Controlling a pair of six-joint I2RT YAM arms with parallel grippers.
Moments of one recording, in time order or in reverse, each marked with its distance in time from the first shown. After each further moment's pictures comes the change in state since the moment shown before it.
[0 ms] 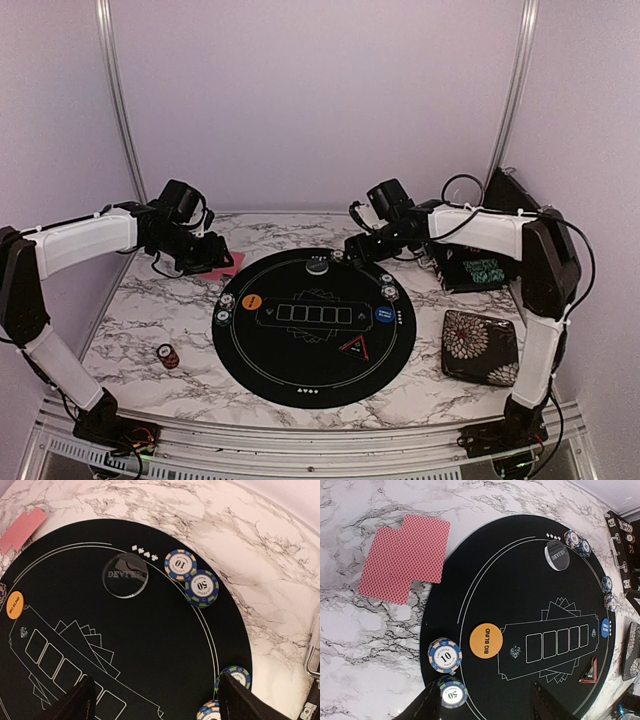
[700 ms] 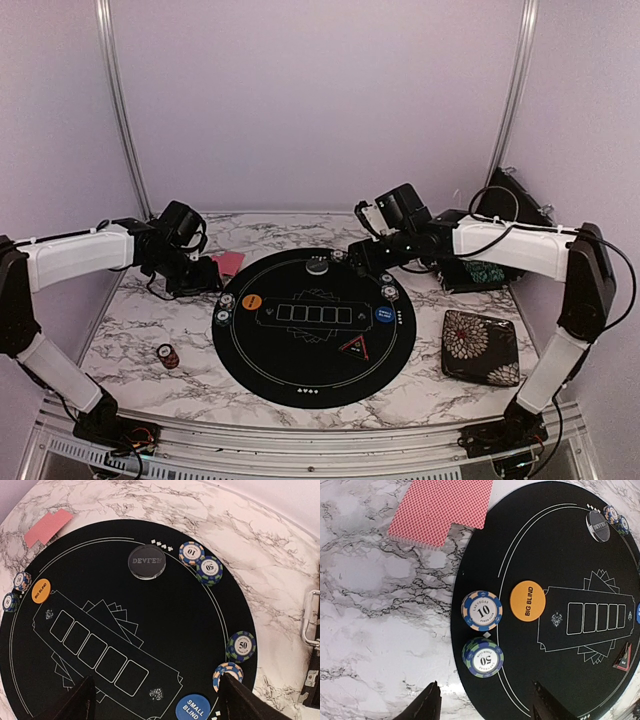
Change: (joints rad) left arm -0.053 -0.074 -0.141 -0.056 -0.125 -0.035; right arm 0.094 -0.243 -0.214 0.061 0.079 0.075
